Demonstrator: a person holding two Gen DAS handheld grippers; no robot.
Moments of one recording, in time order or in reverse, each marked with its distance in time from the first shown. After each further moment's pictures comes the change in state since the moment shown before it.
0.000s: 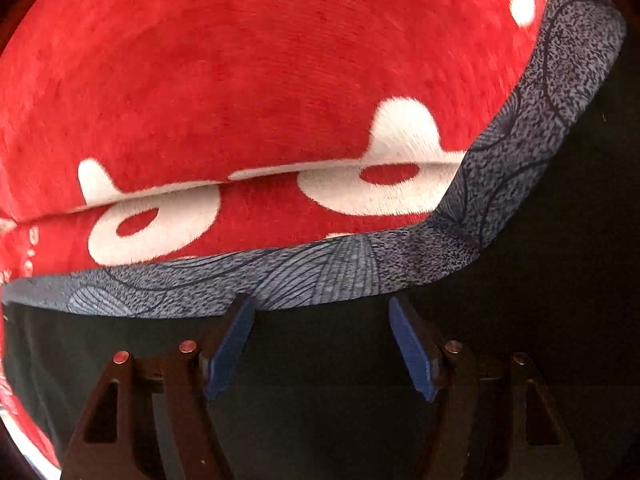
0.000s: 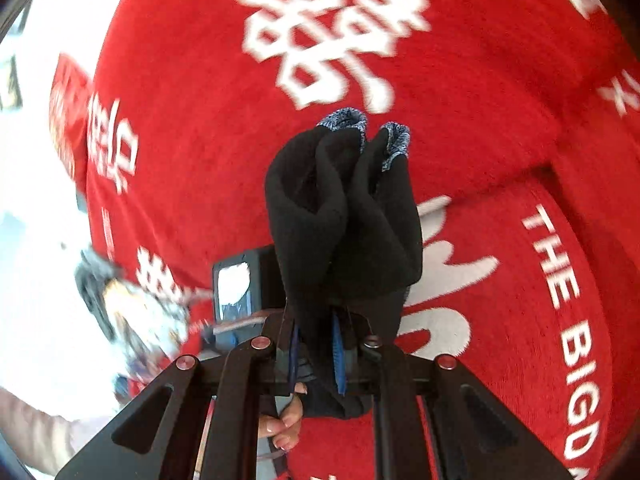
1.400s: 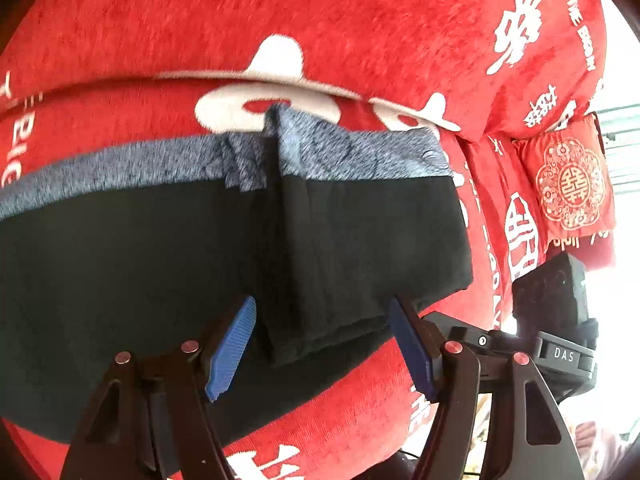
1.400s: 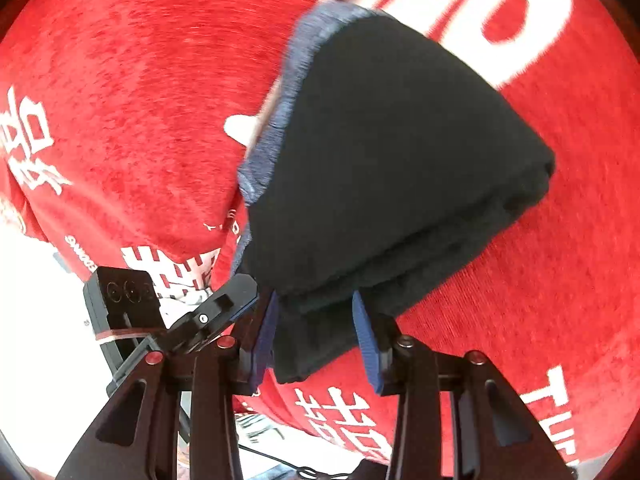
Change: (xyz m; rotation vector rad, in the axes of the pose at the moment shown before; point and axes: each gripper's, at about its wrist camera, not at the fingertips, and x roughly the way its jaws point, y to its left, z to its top) left arm -0.065 0.201 -0.071 -0.023 0.206 -0.497; right arm 0.133 0.030 -0.148 0.626 0.215 0.066
